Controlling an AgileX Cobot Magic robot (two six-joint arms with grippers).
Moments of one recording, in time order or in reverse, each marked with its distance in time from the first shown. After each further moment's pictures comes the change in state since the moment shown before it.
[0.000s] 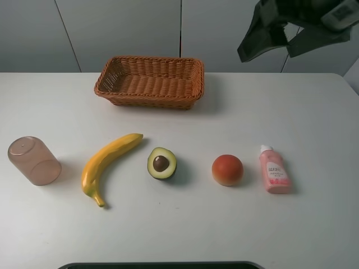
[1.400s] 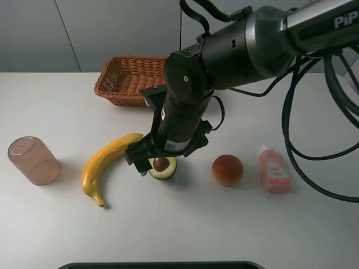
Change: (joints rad) left arm 0.000 0.000 0.000 0.000 0.000 0.000; right arm 0.475 0.615 -0.002 -0.127 -0.301 0.362
